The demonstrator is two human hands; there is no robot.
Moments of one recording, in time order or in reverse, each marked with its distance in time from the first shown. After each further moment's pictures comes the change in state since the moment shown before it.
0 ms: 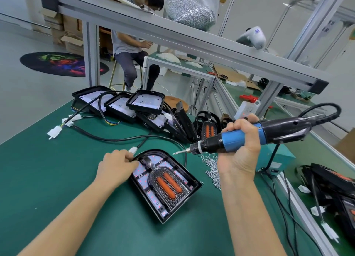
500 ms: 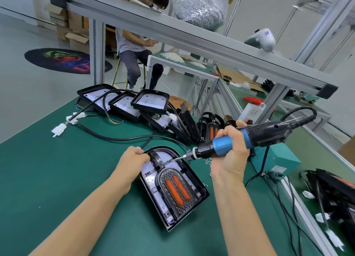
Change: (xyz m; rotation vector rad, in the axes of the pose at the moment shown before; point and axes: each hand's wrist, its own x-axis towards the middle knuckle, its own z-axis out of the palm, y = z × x) left_hand 0.002 0.016 0.017 -0.661 -0.111 -0.065; right_hand 0.001 0.032 -0.007 -0.118 0.020 -0.023
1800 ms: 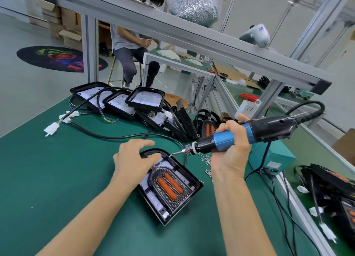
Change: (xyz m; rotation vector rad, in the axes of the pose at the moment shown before) left_hand -0.027 0.018 0.010 0.356 0.155 0.341; right_hand 0.003 -0.013 0.000 0.026 -0.003 -0.012
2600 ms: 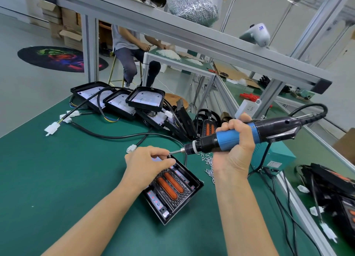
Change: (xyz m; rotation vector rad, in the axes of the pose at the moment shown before) left_hand -0.013 0.016 0.010 -0.125 -0.126 0.003; right_hand -0.002 -0.007 0.005 0.134 0.010 0.096
